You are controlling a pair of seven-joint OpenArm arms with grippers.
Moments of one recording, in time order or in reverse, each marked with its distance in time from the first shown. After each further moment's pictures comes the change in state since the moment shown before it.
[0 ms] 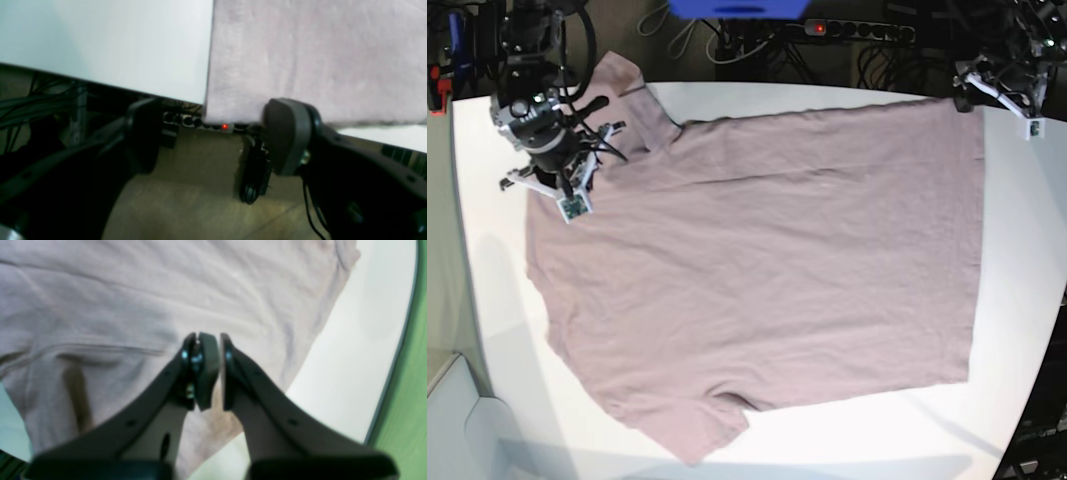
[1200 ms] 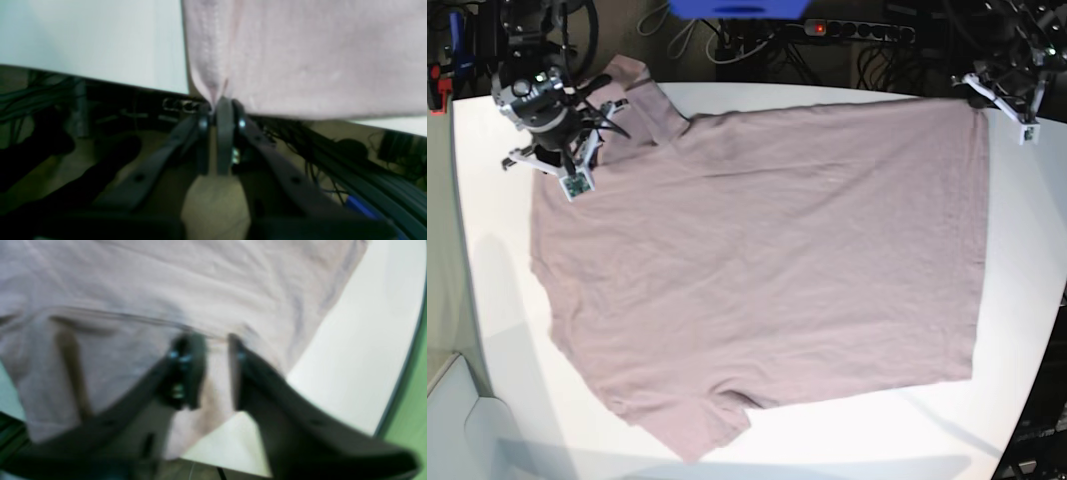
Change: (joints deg) left arm -4.6 0.6 -2.3 -0.2 2.4 -1.7 7.0; right arm -5.6 -0.2 0.1 3.1 0.1 0.0 -0.2
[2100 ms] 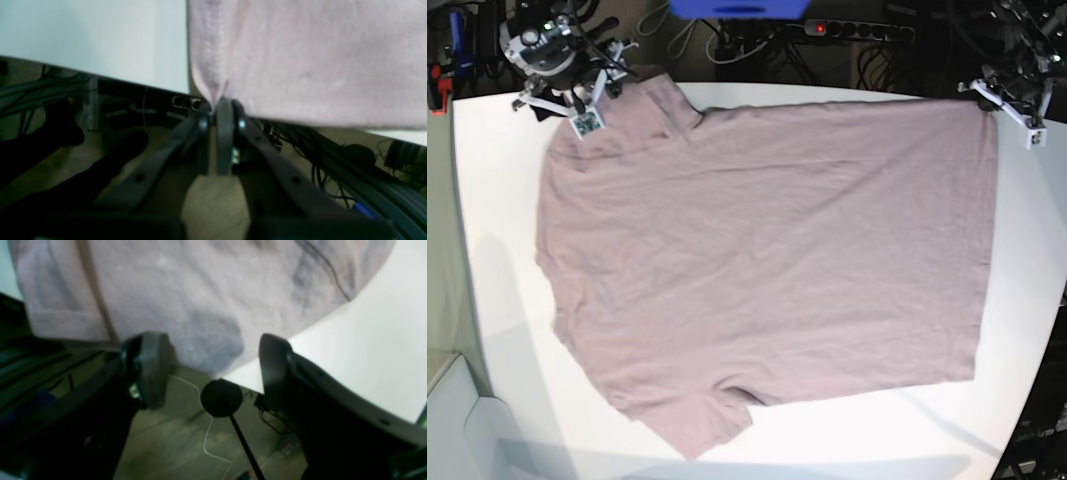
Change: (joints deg) left arm -1.5 -0.2 -0.7 -0.2 1.4 0.2 1.2; right arm -11.5 -1.2 -0.3 0.8 0.0 0.0 0.5
